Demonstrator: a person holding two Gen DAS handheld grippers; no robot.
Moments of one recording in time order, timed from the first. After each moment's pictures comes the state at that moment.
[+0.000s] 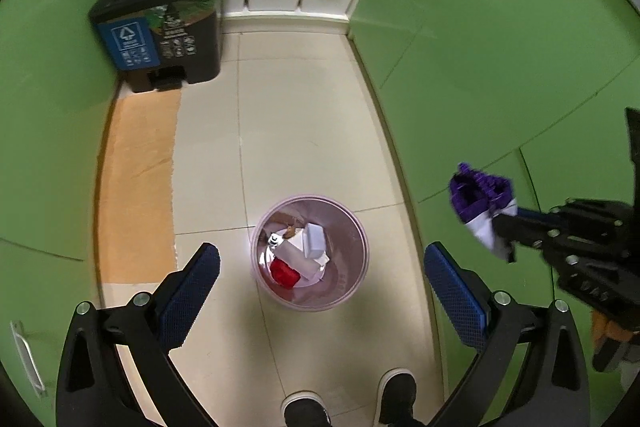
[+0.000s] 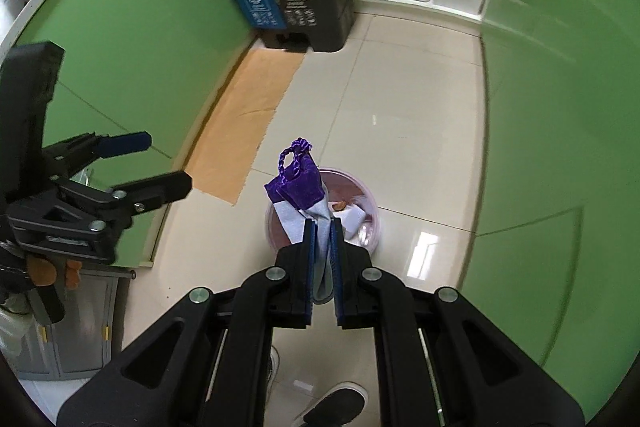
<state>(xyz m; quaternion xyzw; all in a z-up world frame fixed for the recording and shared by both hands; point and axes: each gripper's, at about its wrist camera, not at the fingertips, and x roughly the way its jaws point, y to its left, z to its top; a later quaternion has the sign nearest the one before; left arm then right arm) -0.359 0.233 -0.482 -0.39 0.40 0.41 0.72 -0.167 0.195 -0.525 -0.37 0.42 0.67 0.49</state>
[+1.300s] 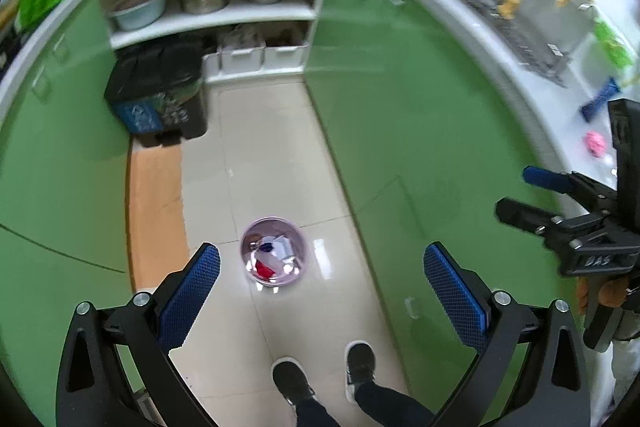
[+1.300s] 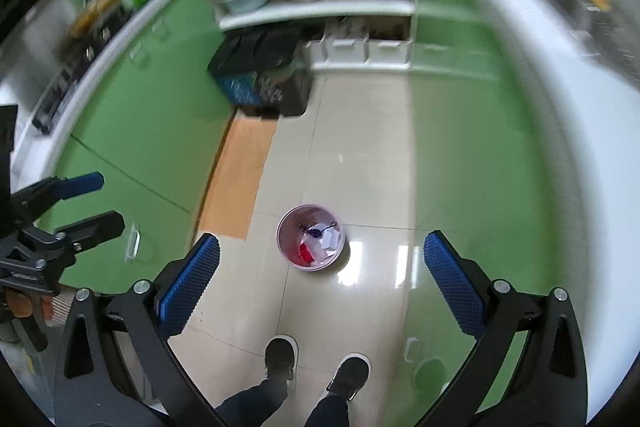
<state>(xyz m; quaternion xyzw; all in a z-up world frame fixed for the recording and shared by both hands) -0.329 0.131 -0.174 -0.35 0.40 0.38 0.76 -0.091 0.057 -0.214 -0.28 0.41 0.63 0.59</state>
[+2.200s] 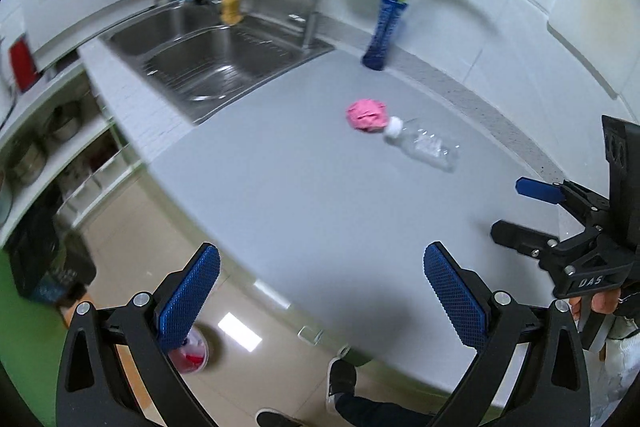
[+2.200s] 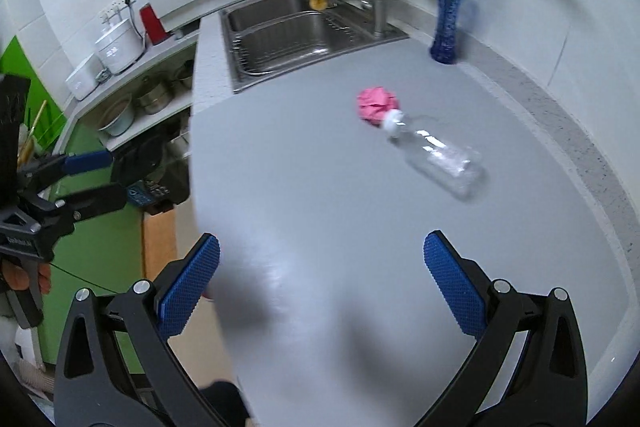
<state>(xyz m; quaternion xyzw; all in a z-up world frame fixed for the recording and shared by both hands) -0.022 -0.014 -0.039 -0.17 0.43 0.14 0.88 0.153 -0.206 -0.107 -0.15 0.42 0.46 0.77</state>
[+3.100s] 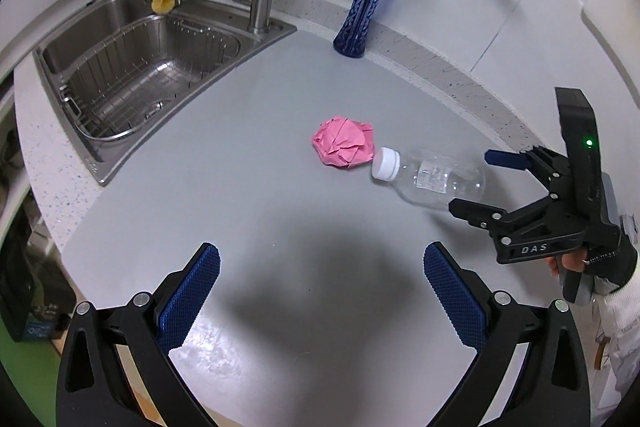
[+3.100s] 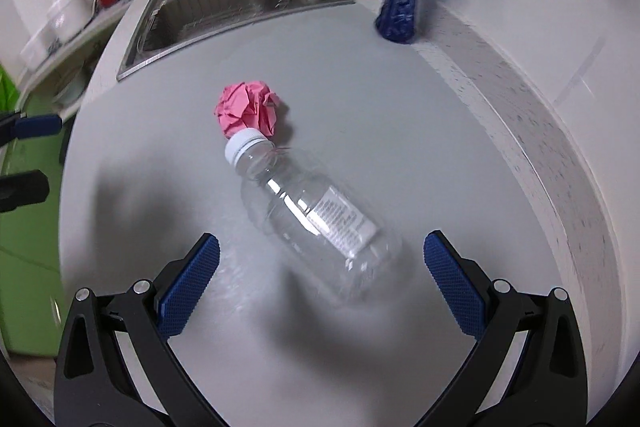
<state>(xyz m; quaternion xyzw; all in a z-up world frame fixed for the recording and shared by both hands) 0.125 0.018 -0.083 -0.18 0.48 0.08 0.86 0.309 -0.150 -0.177 -0.24 0.45 0.43 0.75</state>
